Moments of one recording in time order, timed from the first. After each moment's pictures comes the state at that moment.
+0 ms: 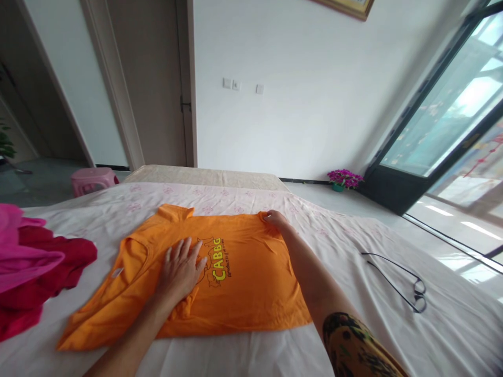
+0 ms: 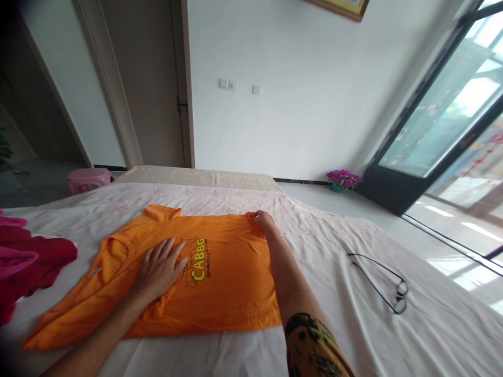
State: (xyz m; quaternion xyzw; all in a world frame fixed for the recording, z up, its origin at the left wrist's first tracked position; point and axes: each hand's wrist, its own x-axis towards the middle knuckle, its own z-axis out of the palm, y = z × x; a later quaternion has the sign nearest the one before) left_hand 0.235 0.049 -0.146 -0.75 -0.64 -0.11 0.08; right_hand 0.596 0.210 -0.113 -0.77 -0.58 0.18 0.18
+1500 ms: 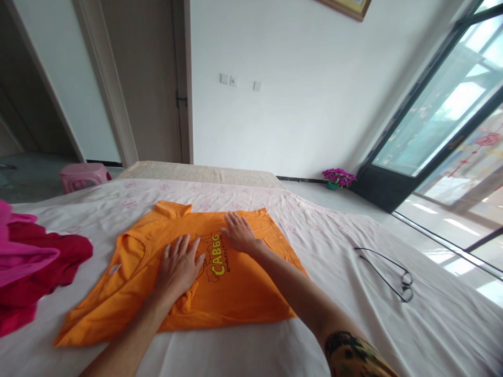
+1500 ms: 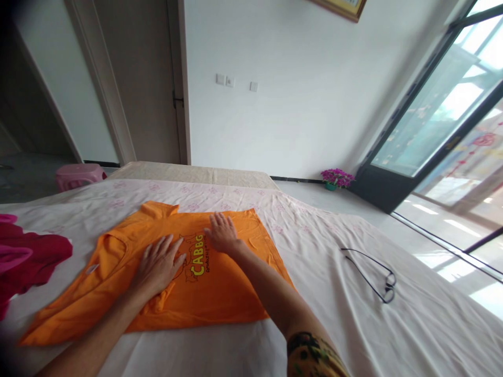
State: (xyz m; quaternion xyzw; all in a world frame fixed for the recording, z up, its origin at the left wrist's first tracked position) left_hand 0.234 0.050 -0.149 -0.75 -0.64 -0.12 0.07; right_hand 0.448 0.131 -0.118 -0.57 -0.82 0.03 0.08
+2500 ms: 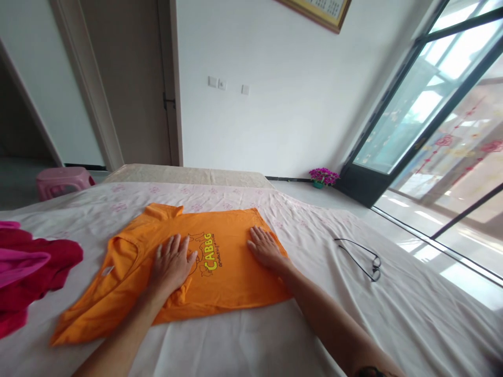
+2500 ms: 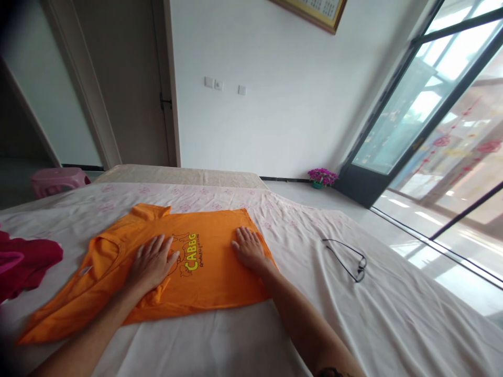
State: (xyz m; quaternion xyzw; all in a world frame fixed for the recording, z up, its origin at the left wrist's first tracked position) left_hand 0.231 0.051 -0.154 -0.75 -0.65 -0.11 0.06; right_hand 0.548 0.050 -0.134 -0.67 -0.74 0.04 0.02
